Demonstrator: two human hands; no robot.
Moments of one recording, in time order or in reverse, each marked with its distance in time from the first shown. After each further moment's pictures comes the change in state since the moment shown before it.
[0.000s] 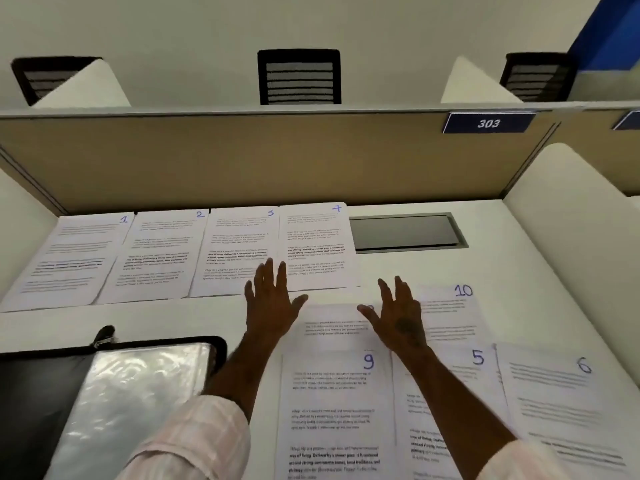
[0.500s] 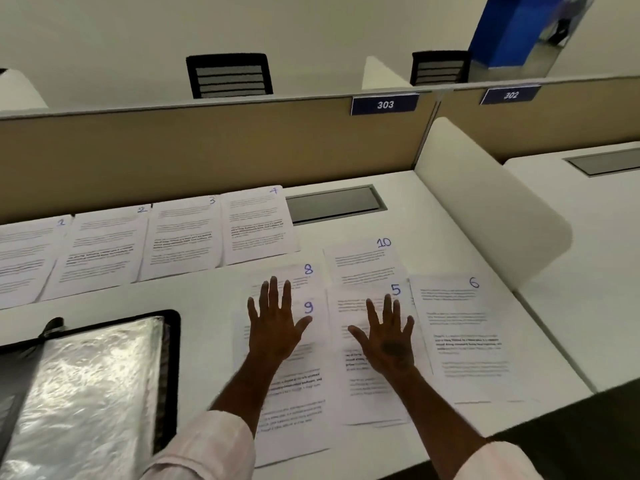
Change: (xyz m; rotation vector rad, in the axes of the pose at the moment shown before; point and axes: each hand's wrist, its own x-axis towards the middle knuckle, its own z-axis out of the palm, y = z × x) left_hand -0.148 0.091 0.039 0.067 -0.117 0.204; right_hand -0.180 0.101 0.020 -0.090 -0.025 0.177
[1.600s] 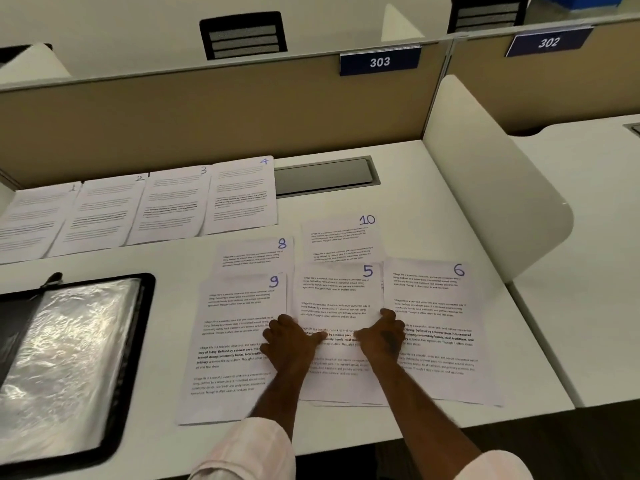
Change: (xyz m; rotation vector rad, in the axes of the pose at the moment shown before) left_hand -0.043 0.167 0.061 -0.159 -0.214 -0.708; right_hand 0.016 0.091 0.004 0.683 -0.114 0.423
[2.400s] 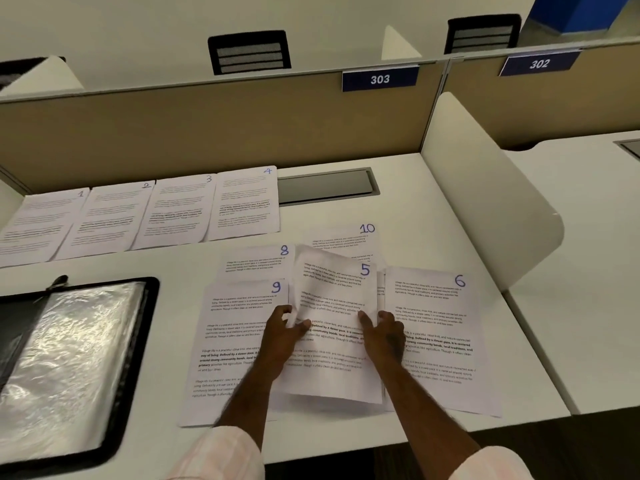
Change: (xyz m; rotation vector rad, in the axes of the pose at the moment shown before) left_hand 0.017 -0.029 -0.026 -0.934 -0.228 0.194; right_hand -0.006 -0.002 -0.013 0.115 0.012 -0.081
